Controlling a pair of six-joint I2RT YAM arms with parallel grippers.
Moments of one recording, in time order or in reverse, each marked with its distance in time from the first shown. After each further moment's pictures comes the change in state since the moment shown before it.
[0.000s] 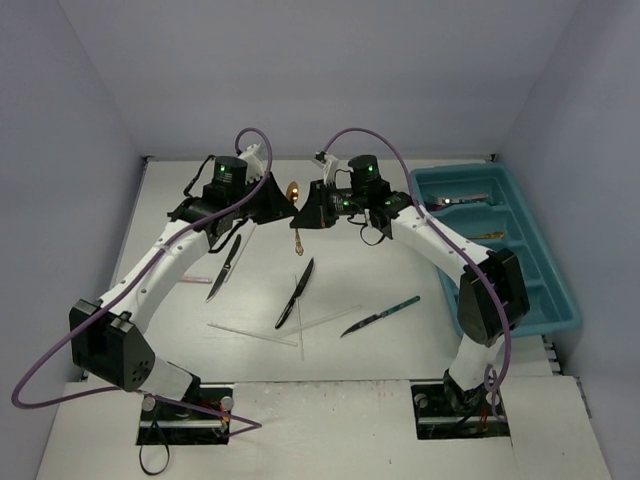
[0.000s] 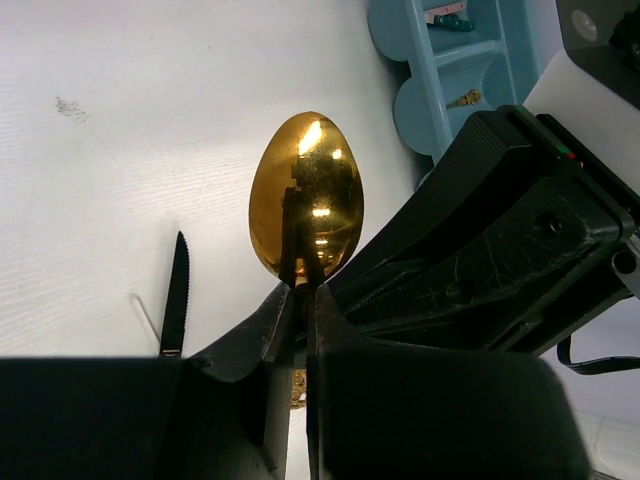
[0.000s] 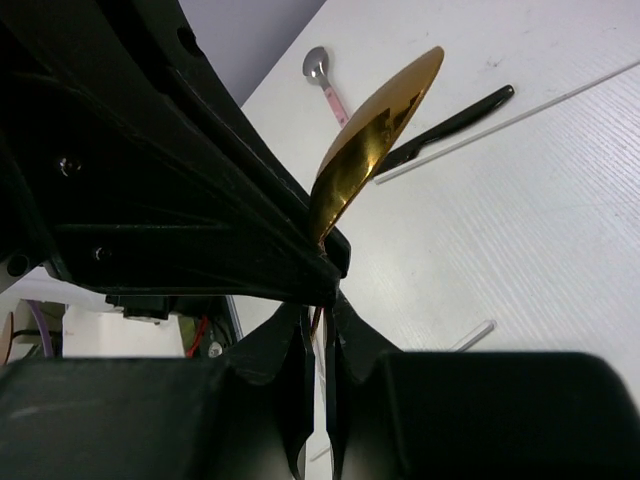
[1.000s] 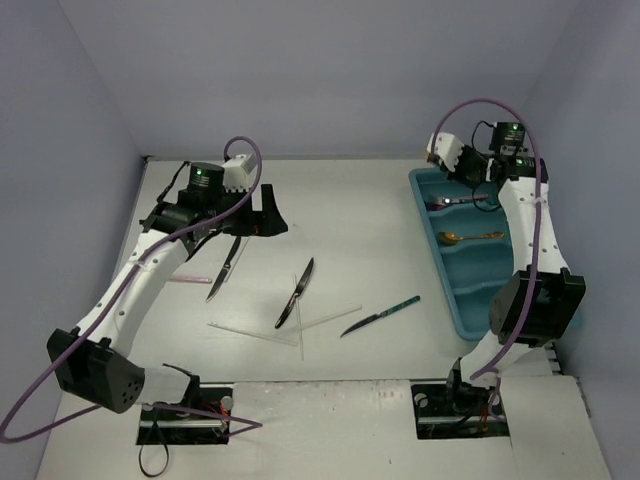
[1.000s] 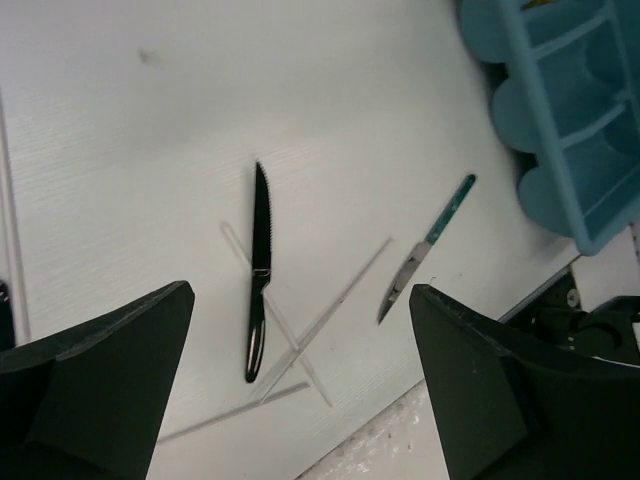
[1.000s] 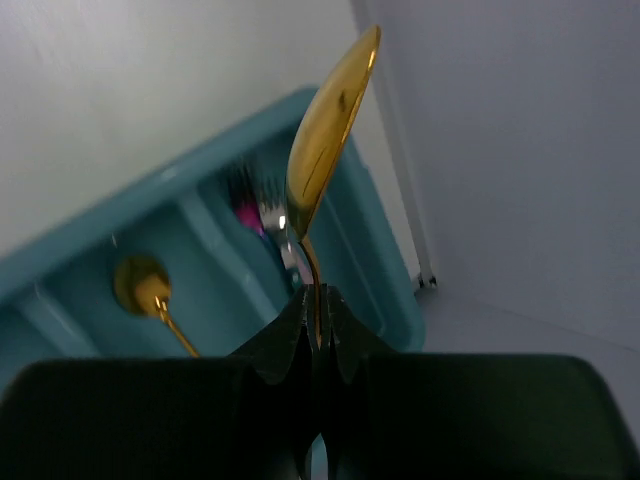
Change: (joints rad) left arm 0.081 -0.100 0.005 -0.264 0.031 0.301; right arm -0.680 -0.080 0.247 -0.675 0.283 -1.738
